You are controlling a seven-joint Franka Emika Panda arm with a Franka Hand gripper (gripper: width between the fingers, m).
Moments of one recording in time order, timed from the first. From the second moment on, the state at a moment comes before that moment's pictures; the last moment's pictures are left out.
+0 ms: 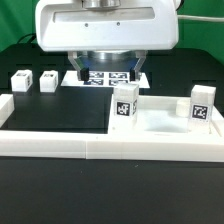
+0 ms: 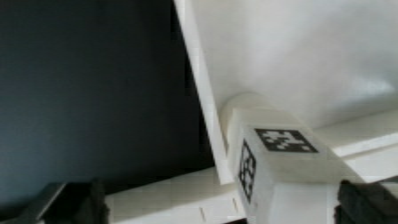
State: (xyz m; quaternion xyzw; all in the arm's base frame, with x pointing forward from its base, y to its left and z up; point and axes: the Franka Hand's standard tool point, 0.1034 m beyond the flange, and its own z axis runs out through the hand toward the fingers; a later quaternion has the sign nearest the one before) arm 0.595 -0.028 0.093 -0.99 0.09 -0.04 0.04
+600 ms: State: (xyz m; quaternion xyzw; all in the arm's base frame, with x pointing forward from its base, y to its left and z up) arm 0.575 -0.028 0.050 -1.00 -0.01 -0.04 0.00
